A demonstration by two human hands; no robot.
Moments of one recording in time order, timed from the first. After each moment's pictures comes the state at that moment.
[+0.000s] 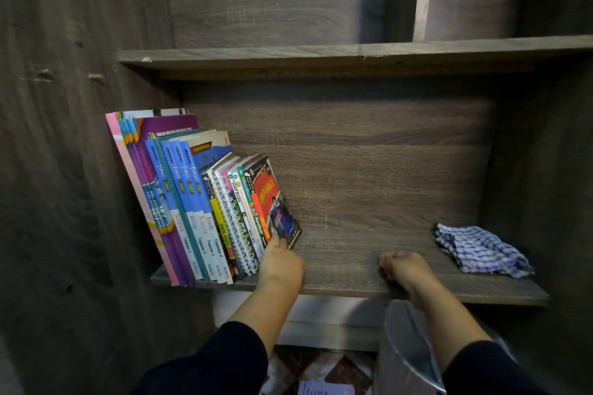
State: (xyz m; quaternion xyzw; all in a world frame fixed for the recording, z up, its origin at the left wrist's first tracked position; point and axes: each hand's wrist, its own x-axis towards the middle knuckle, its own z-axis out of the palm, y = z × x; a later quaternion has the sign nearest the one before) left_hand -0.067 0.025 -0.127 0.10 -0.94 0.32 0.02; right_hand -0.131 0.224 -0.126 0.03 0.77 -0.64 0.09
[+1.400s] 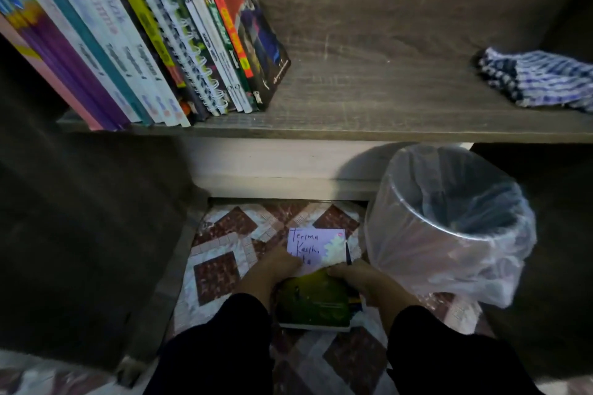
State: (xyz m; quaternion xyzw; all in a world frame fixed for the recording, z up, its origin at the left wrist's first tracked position) left_hand -0.032 0.028 -0.399 0.26 -0.81 -0.47 -0.24; right_hand -0.071 0.196 -0.409 0.14 0.76 -0.49 0.41
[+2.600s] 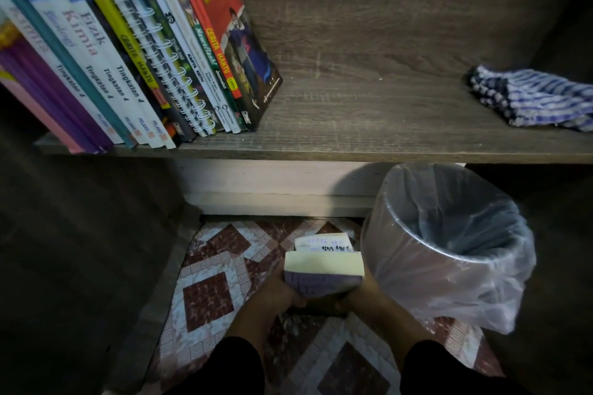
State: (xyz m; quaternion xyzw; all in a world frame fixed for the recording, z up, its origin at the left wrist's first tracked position) left_hand -0.023 0.048 -0.400 0.29 -0.72 -0.61 -0.16; right_hand -0.083 0.213 -0.428 -0.05 0.74 -0.63 0.24
